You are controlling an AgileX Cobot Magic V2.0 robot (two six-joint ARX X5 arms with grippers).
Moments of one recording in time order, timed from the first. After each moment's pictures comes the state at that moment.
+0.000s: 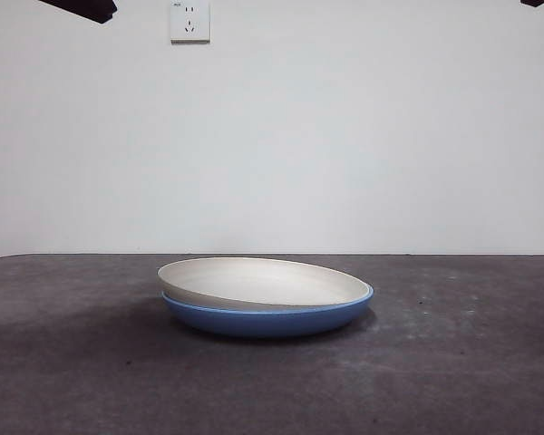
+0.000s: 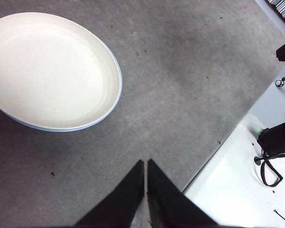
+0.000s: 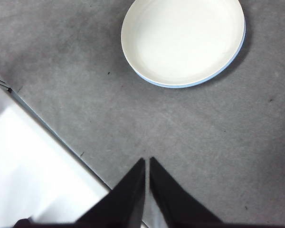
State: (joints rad) left arm -0.55 0.92 0.97 -0.75 0.44 -0.15; right arm 0.52 0.84 1.03 -1.02 -0.34 0.13
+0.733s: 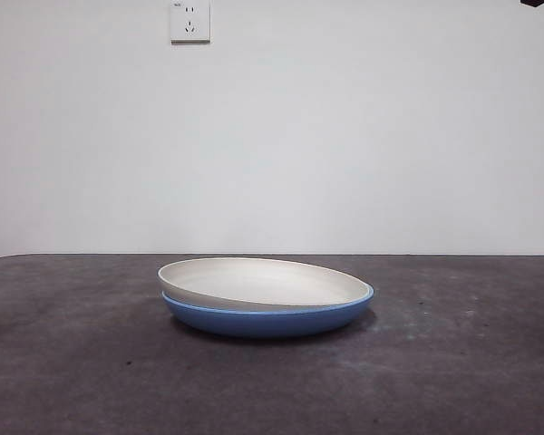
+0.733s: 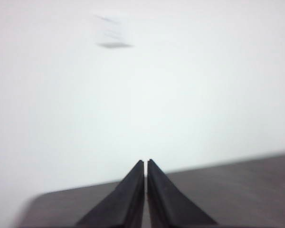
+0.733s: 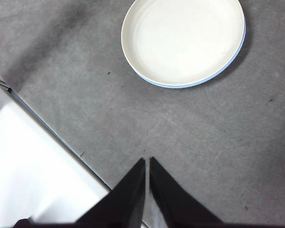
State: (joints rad) left arm -0.08 0.44 0.67 -0.05 0.11 0.07; right arm 0.52 0.84 1.03 -1.02 -0.34 0.13
